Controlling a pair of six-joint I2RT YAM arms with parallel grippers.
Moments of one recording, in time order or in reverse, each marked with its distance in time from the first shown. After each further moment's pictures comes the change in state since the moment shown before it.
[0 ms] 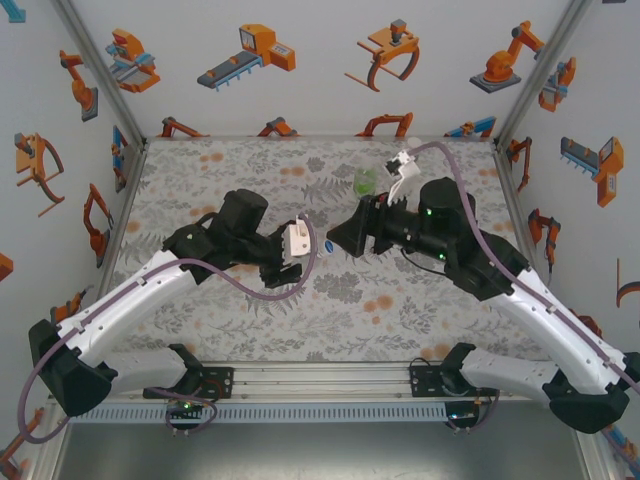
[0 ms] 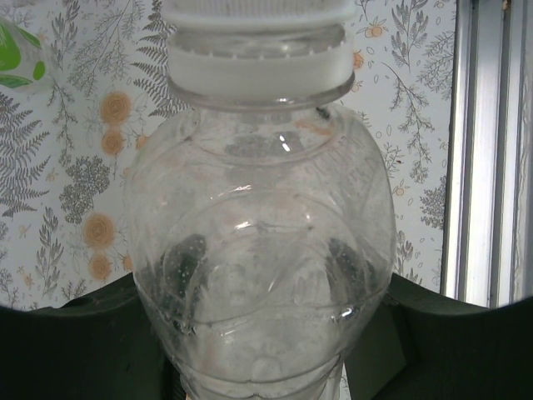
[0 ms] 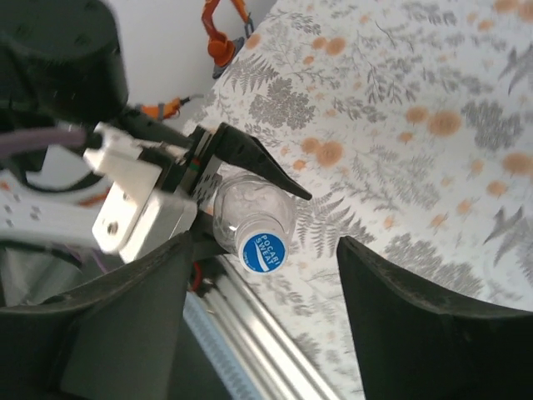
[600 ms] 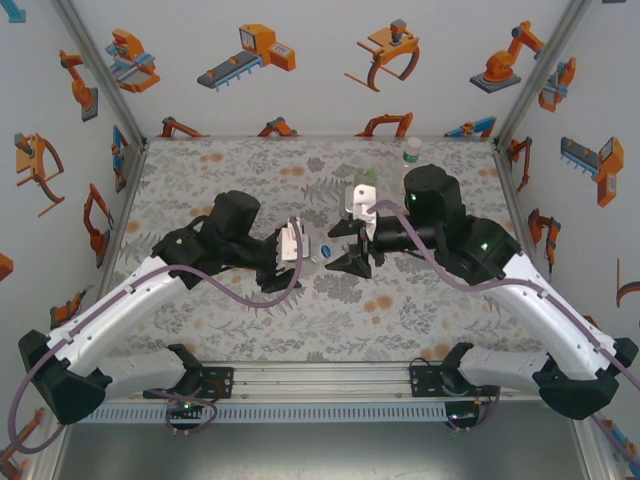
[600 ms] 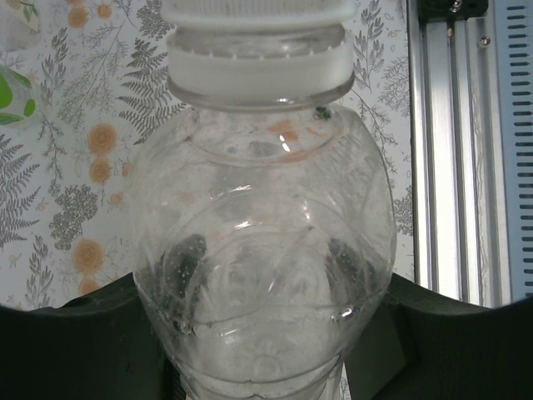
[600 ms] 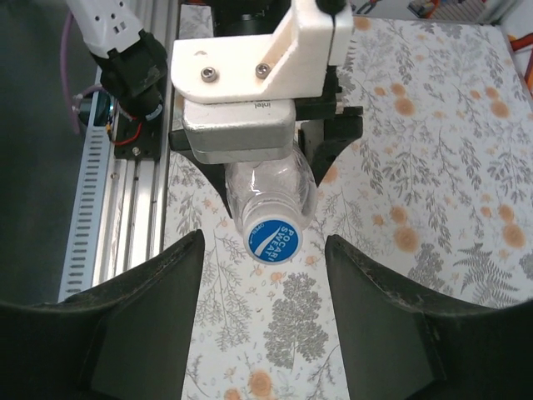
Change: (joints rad) left arm 0.000 -0.053 0.000 -0.023 0.091 0.000; right arm -0.001 0.116 0.130 -0.154 -0.460 -0.837
